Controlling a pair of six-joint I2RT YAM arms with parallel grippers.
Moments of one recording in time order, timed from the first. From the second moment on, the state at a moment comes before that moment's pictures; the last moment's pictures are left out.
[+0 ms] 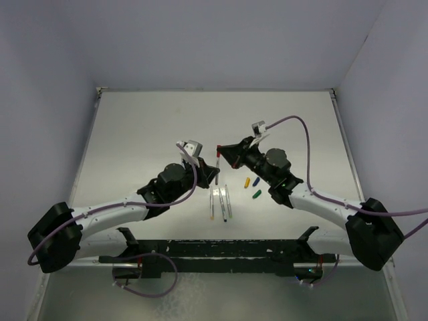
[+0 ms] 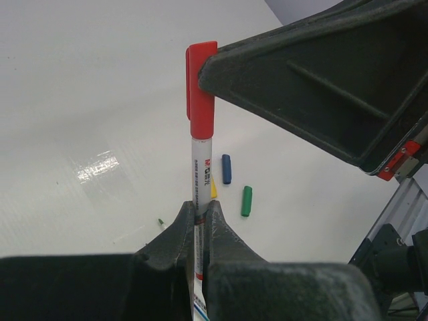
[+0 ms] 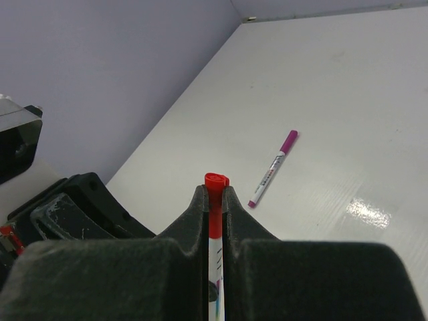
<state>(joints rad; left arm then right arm) -0.90 1.17 0.54 0.46 -0.17 -0.51 0.70 1.23 0.57 0.67 -0.11 0.56</state>
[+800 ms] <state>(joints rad) -0.82 1.04 0.52 0.31 -0.14 -0.50 0.76 1.34 0.69 0.58 -0.08 0.50</state>
